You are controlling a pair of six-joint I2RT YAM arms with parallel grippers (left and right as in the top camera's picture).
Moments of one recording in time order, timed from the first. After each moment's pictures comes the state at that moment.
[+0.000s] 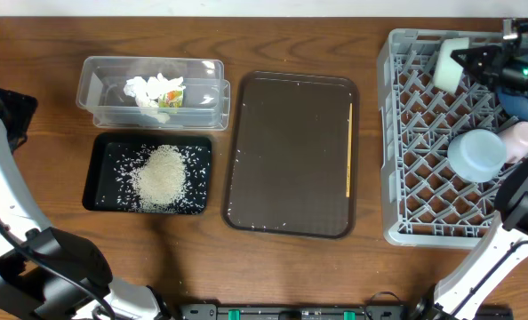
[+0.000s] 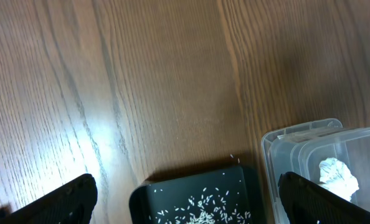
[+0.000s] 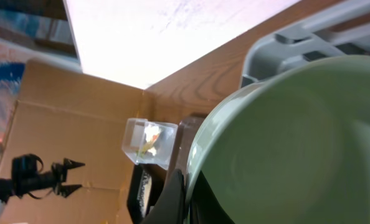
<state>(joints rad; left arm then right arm) 0.58 1.74 1.79 -1.22 -0.22 -0.74 -0.48 2.26 1.94 -0.82 -1.28 0.07</state>
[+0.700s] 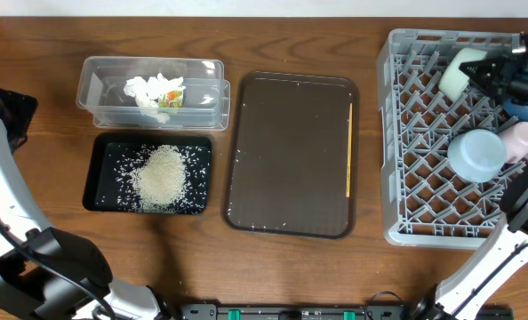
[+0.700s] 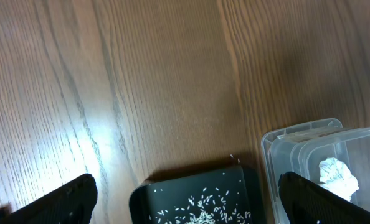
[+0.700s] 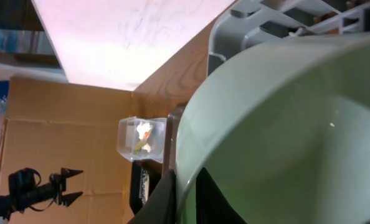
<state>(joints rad) 0.58 1.74 1.79 -1.22 -0.22 -0.74 -0.53 2.26 1.95 -0.99 -1.20 0.01</state>
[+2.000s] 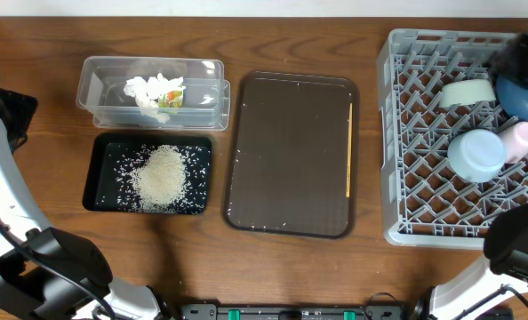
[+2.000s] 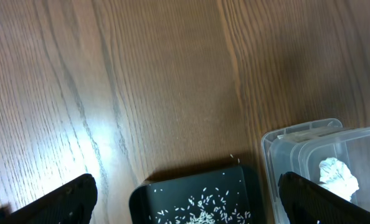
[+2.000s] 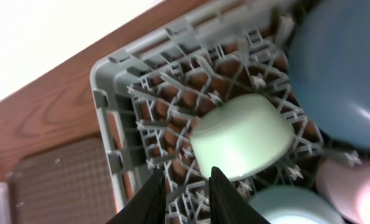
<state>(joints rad) 0.58 1.74 1.79 -1.22 -0.22 -0.74 -0.33 1.90 1.94 -0.99 -0.24 0.20</state>
